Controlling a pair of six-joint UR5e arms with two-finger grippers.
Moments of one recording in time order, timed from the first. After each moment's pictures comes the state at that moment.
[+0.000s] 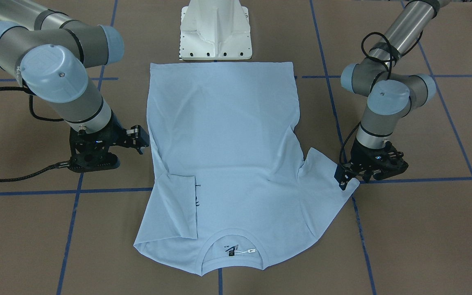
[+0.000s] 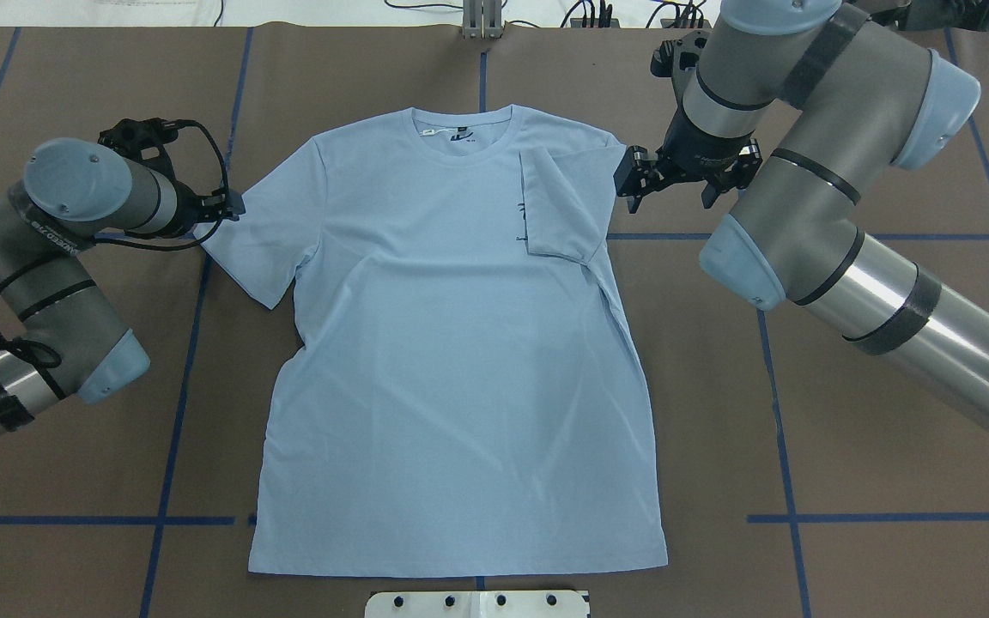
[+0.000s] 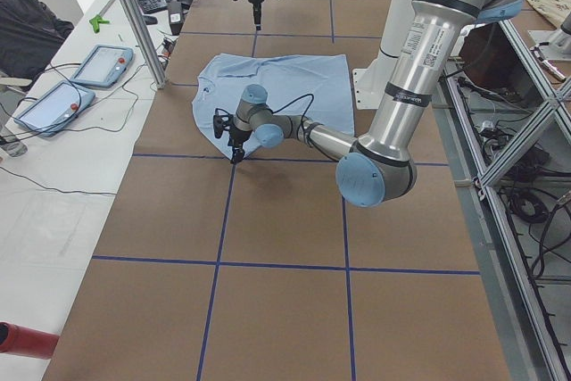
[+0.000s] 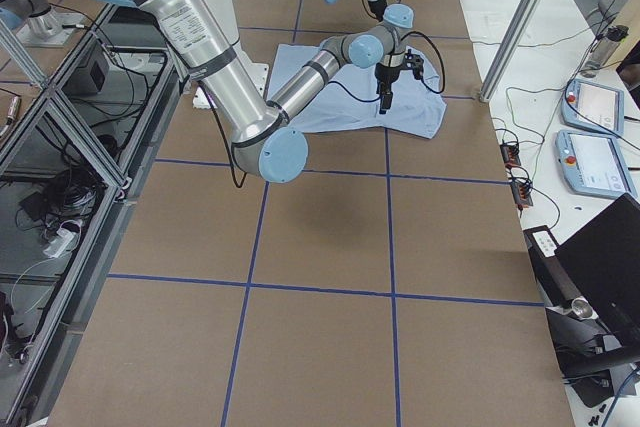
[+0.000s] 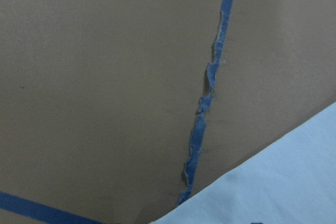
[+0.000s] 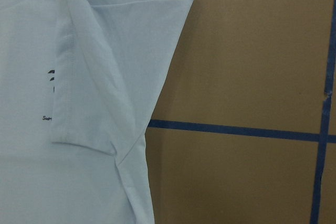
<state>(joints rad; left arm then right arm) -0.79 -1.94 -1.43 -2.14 -1.75 -1.30 0.86 -0.94 1.66 -1.71 2.14 0.82</state>
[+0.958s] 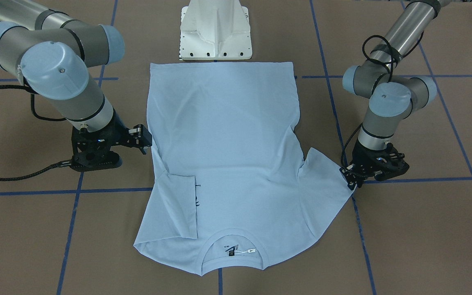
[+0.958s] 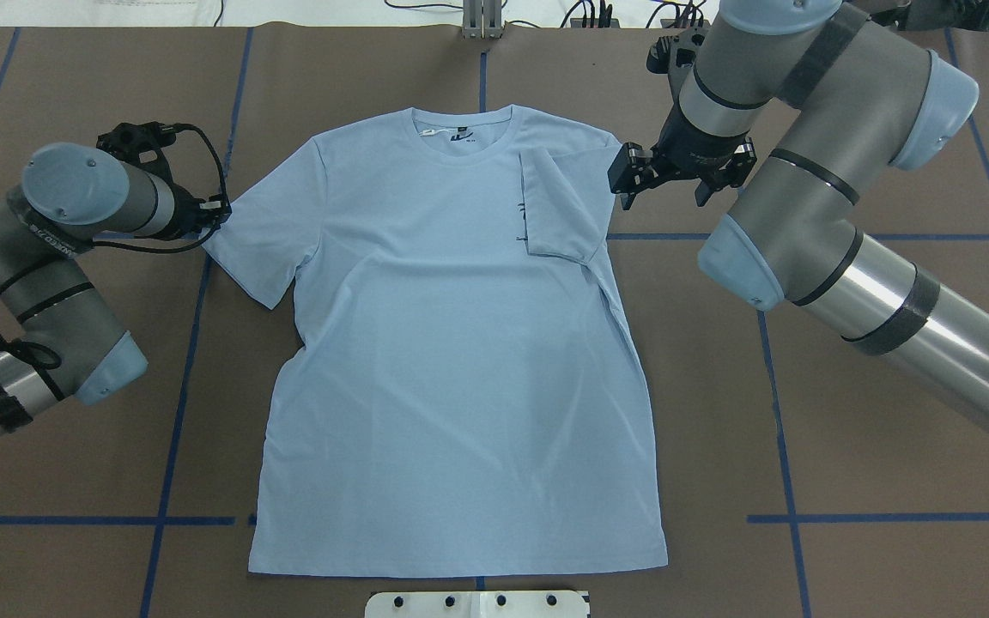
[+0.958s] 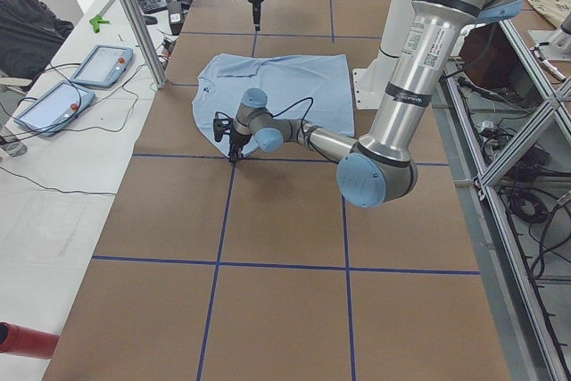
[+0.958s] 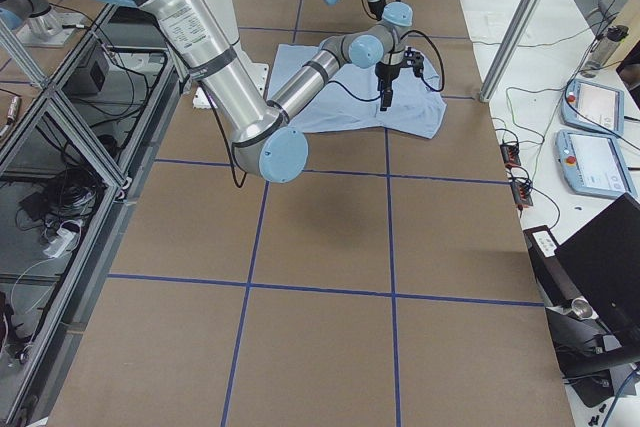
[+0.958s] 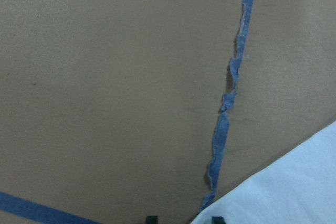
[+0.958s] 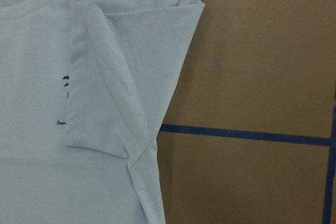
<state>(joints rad) -0.79 -1.94 -1.42 -2.16 -1.75 -1.29 0.86 -0.93 1.66 -1.69 2.14 0.83</state>
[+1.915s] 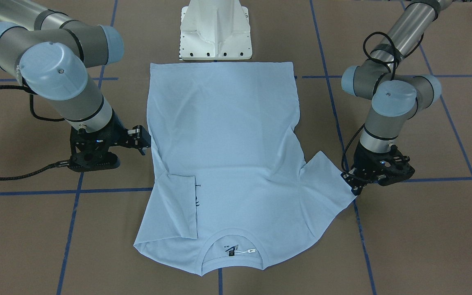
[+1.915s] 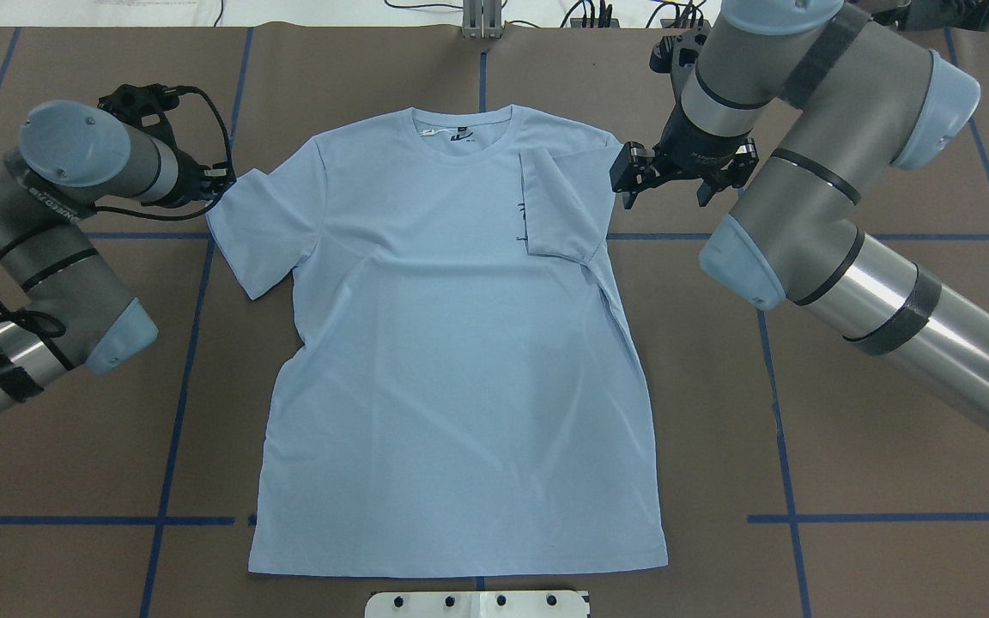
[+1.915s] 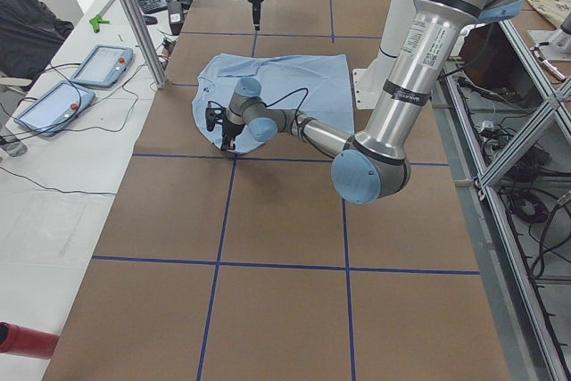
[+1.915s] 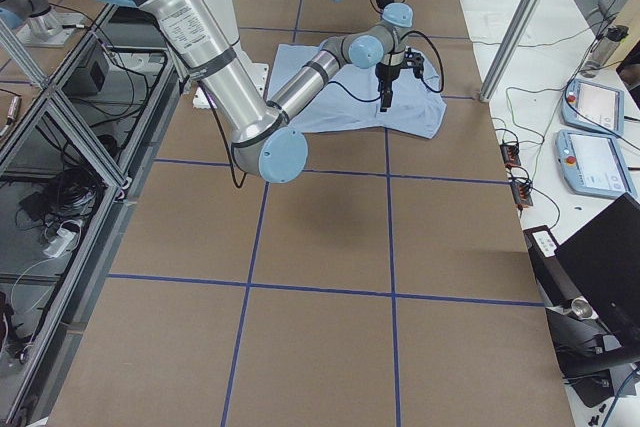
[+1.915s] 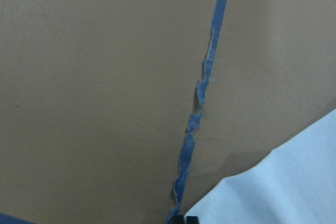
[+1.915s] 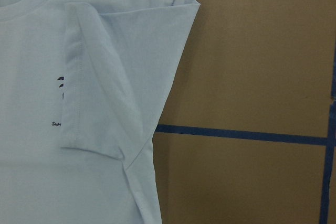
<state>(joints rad) -0.84 -2.02 -1.44 -2.08 -1.76 -1.26 0.86 -0.93 1.66 -1.69 2.14 0.85</state>
